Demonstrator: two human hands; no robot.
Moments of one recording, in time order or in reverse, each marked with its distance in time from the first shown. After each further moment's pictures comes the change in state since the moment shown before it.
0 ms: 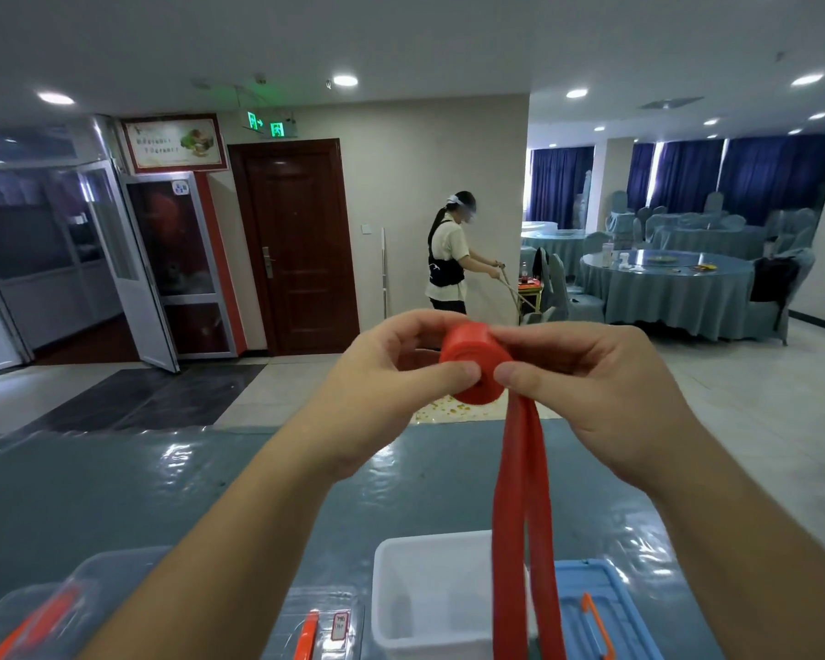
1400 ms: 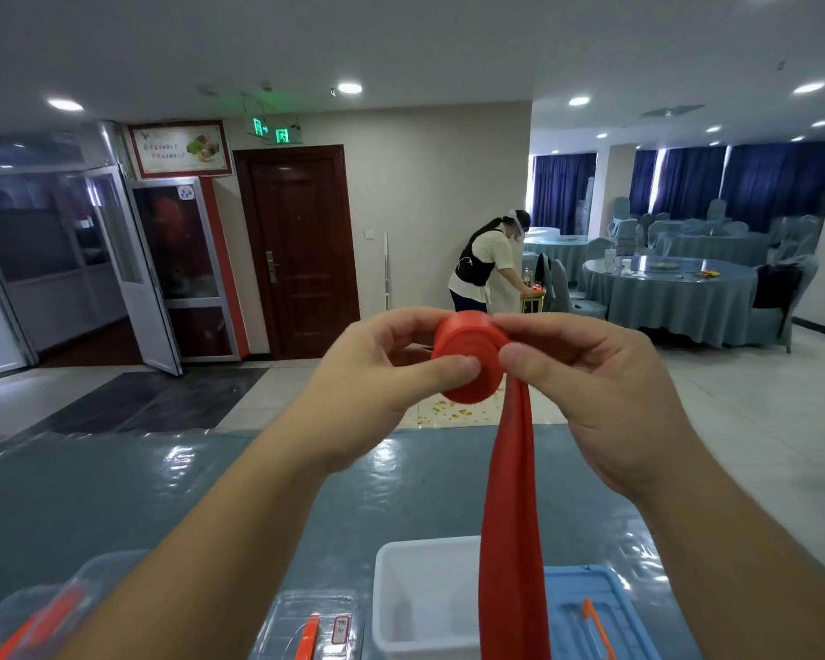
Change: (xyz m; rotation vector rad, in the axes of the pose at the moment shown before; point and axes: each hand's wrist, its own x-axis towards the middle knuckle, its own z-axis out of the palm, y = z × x) left_hand -0.007 0.018 -0.006 0.051 0.013 0.052; right_hand -0.001 -0.005 0.009 0.237 0.054 -0.022
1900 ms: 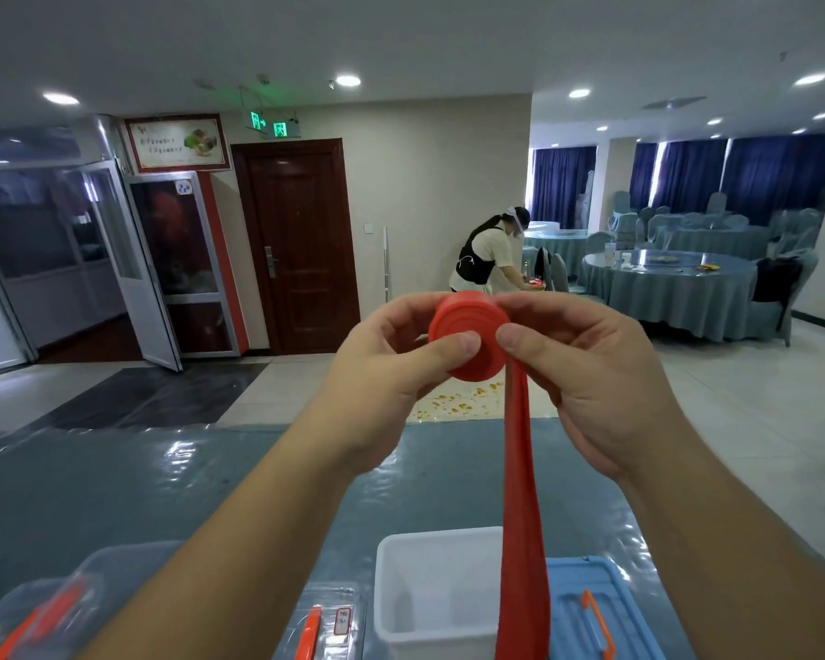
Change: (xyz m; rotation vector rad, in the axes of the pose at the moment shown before) left_hand 0.005 -0.016 0.015 -0.363 0.082 0.007; right_hand 0.007 0.002 0.006 0.099 0.053 0.031
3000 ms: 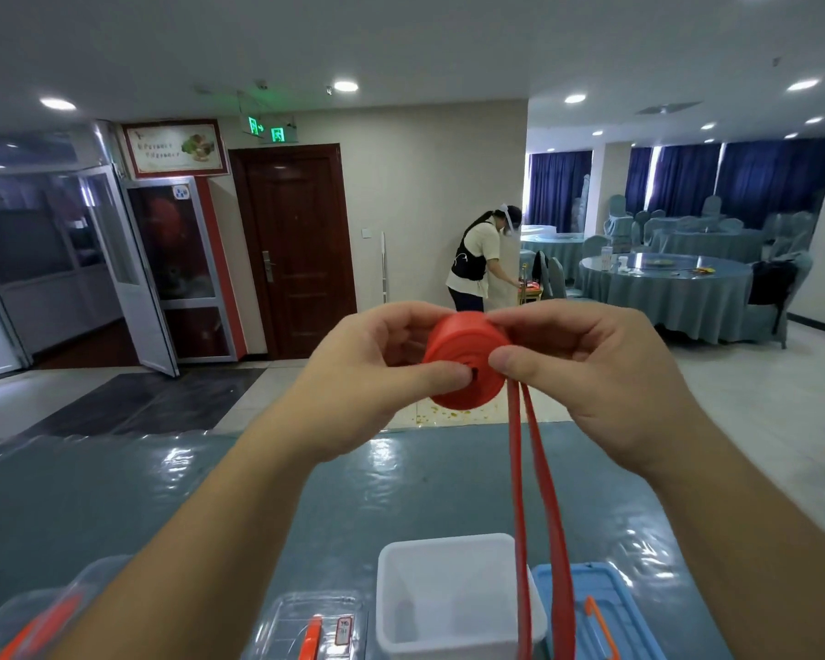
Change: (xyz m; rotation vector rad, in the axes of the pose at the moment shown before) left_hand 0.005 0.015 -0.028 0.461 -0.141 0.058; right_hand 0.004 -0.014 -0.005 -0.298 -0.120 -0.078
